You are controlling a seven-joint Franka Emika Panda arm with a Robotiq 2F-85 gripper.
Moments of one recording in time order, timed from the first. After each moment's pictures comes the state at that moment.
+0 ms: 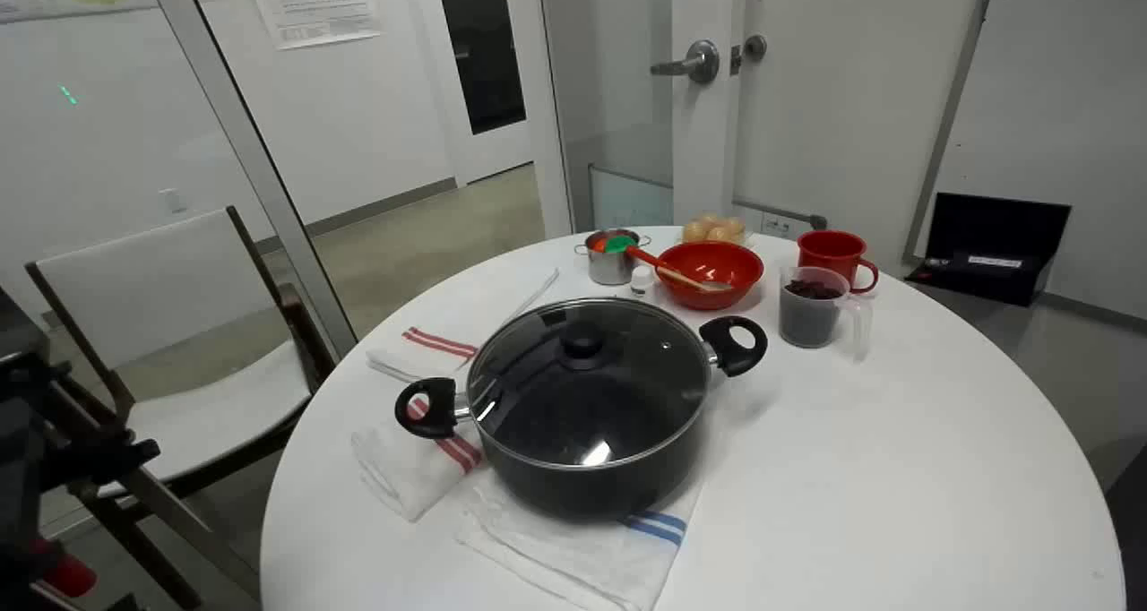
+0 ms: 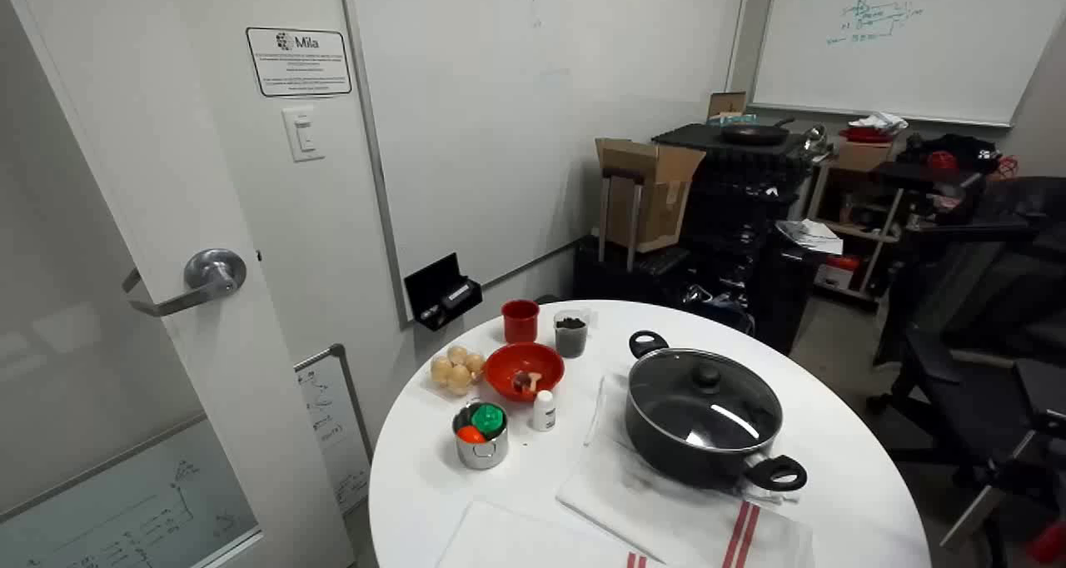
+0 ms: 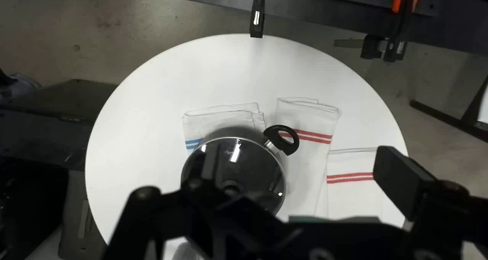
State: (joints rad) arm -0.08 -0.87 -0.12 -2.79 -0.19 1.92 -0.26
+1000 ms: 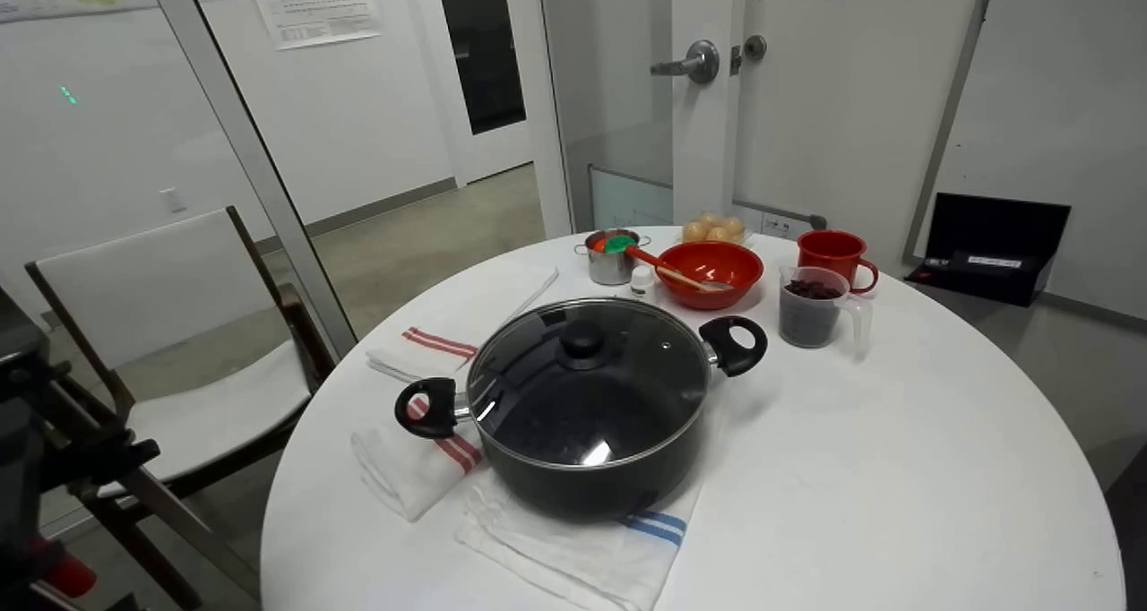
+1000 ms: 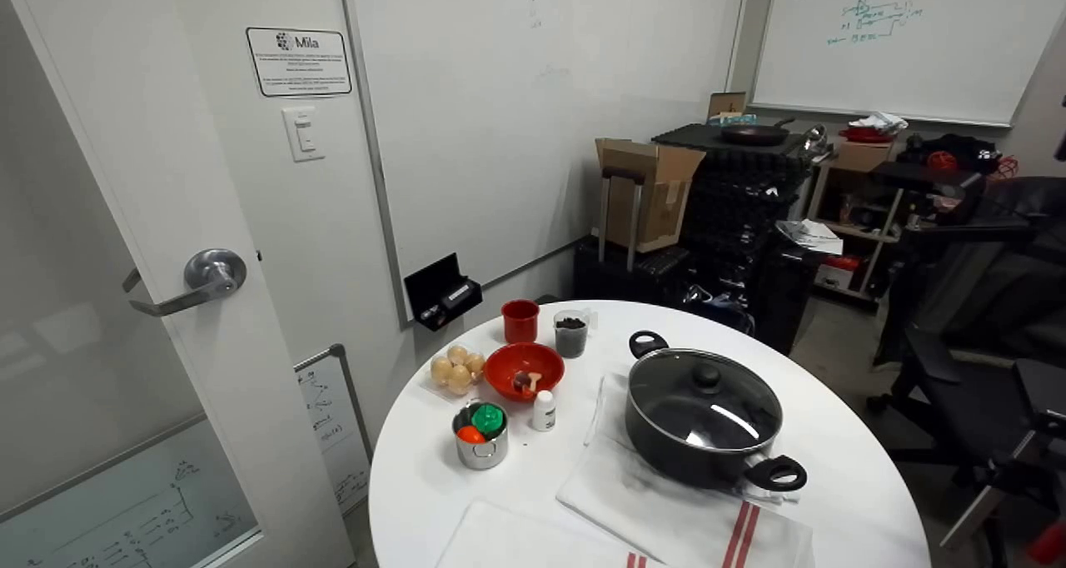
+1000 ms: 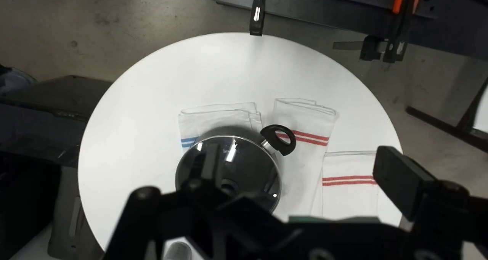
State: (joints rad) arm -0.06 -0.82 -0.13 -2.76 -0.19 1.94 -0.28
